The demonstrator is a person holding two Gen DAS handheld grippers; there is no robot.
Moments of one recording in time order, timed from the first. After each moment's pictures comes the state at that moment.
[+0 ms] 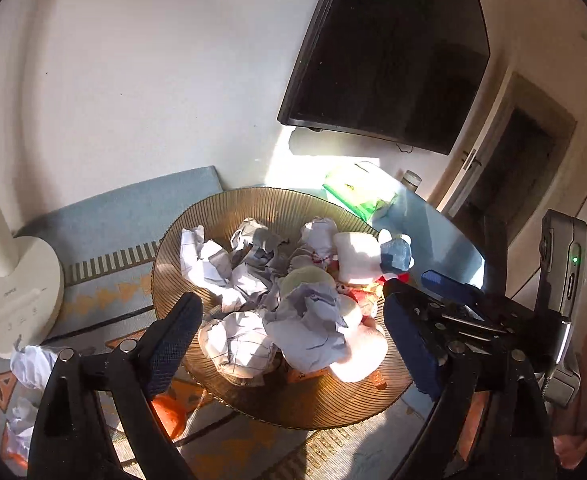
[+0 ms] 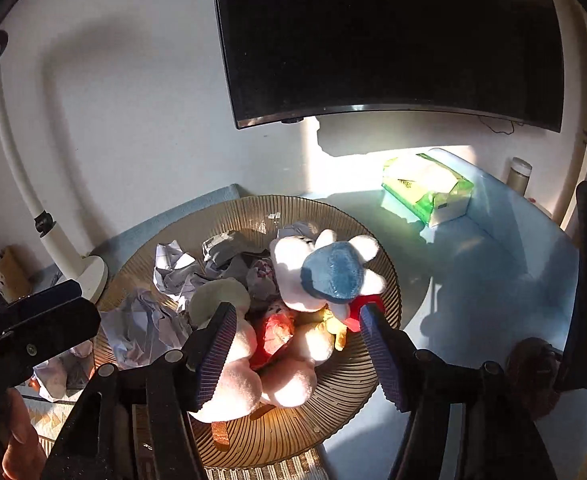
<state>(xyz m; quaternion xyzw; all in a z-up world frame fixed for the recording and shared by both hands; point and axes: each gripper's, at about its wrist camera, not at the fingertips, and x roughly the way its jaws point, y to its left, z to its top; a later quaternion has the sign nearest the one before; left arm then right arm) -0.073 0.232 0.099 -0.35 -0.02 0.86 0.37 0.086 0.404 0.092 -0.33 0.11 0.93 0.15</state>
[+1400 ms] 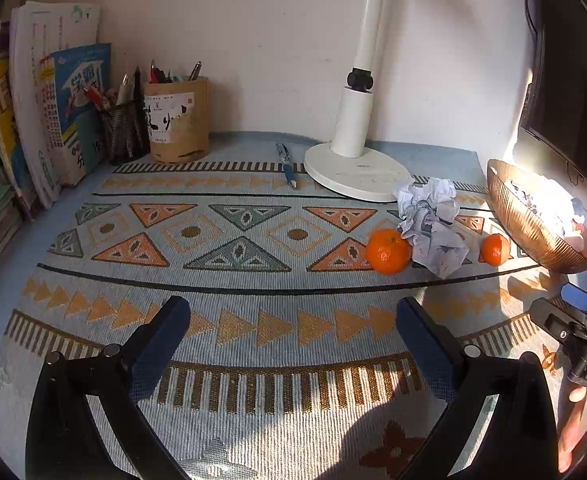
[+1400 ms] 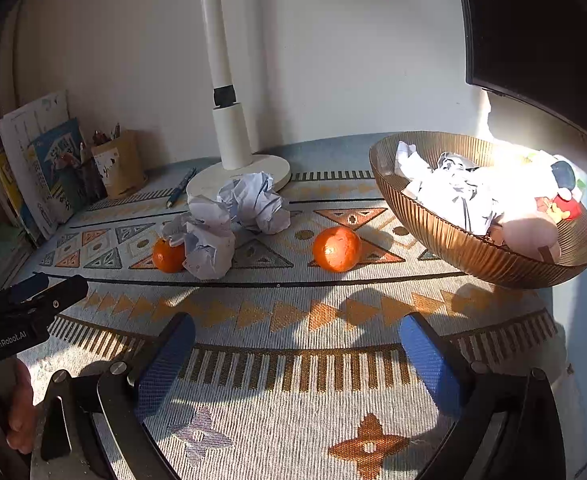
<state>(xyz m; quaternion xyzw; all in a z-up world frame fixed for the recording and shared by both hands) 0.021 -0.043 0.030 -0.34 -0.04 0.94 0.04 0.118 0.182 0.021 -0.33 0.04 0.94 0.00</state>
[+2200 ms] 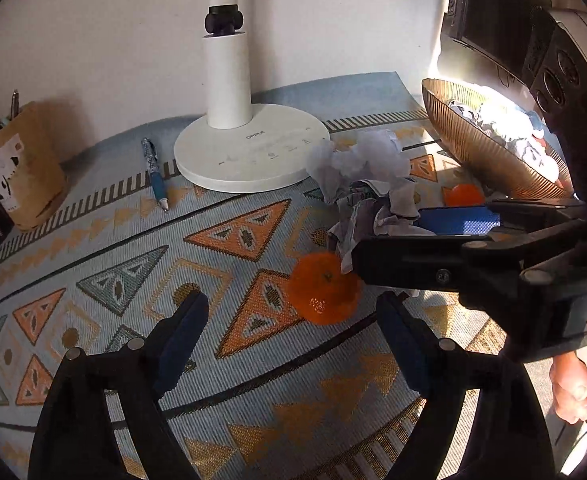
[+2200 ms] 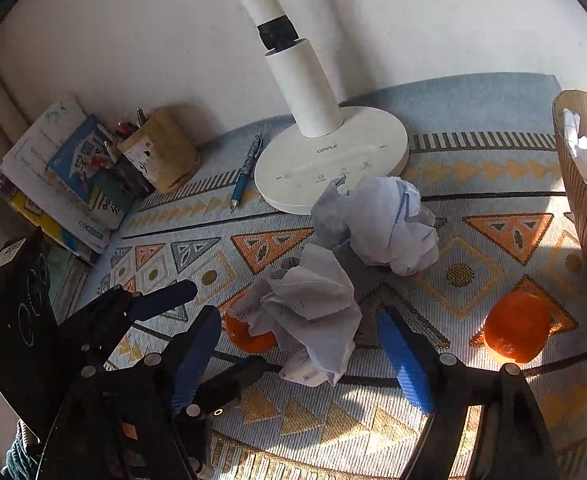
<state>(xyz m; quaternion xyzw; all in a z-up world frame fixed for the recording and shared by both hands) -0.077 0.012 0.015 -0.42 0.08 0.87 0.23 -0.021 0.140 0.012 -0.45 0.14 0.87 -0.15</state>
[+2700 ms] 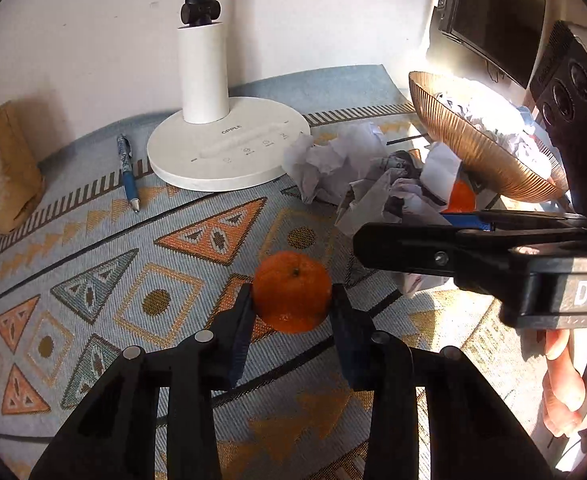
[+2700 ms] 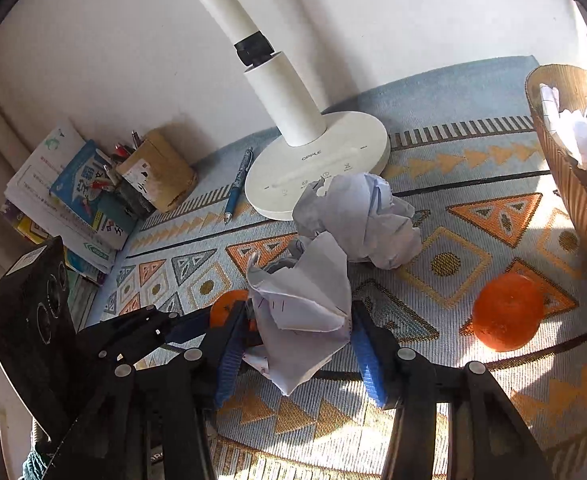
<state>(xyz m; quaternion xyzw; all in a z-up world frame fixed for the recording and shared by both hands) -0.071 0.022 0.016 -0.43 0.07 0.87 0.25 -0.002 0.161 0.017 -0.43 0.18 0.87 -0.15</state>
